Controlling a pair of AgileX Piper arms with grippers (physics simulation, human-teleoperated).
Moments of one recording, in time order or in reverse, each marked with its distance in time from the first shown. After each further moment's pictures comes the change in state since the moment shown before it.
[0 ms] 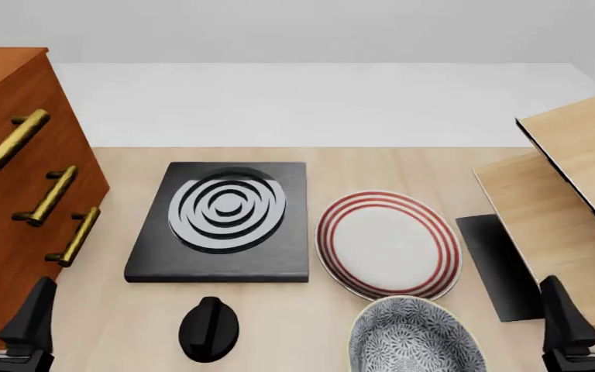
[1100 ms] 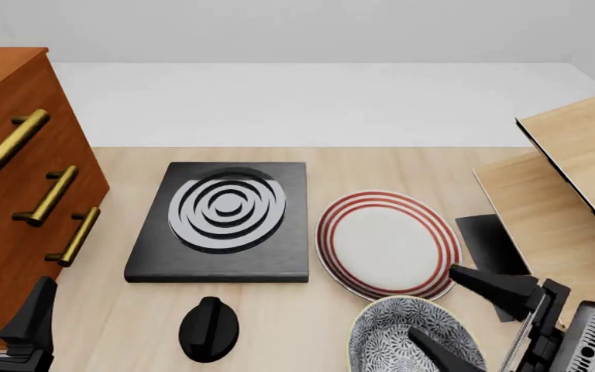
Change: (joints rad) left arm 0.000 0.005 -0.003 -0.001 0.000; right arm 0.804 0.419 -0.203 0.003 -0.290
